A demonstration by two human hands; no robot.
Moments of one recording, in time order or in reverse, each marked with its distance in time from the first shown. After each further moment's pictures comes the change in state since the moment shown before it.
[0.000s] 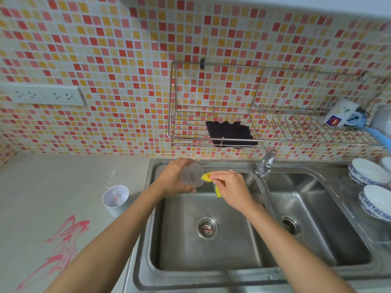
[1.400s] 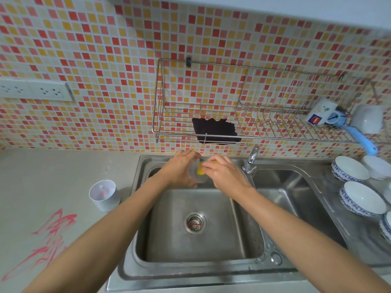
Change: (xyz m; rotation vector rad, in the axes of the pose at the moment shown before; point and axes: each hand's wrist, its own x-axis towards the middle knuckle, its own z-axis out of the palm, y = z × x) left_hand 0.016 0.055 0.013 0.204 -0.034 0.205; right_hand 0.004 0.008 -0.048 -0.495 -0.101 -0.468
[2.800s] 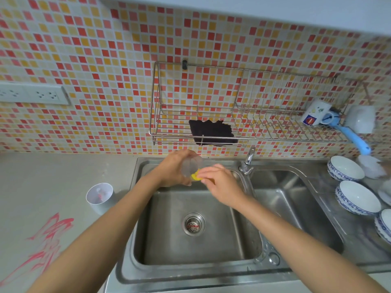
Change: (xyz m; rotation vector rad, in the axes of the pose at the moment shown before) left_hand -0.001 -0.004 -0.013 -0.163 -0.013 -0.046; right_hand -0.011 -0.019 -0.002 0.460 0.080 0.304
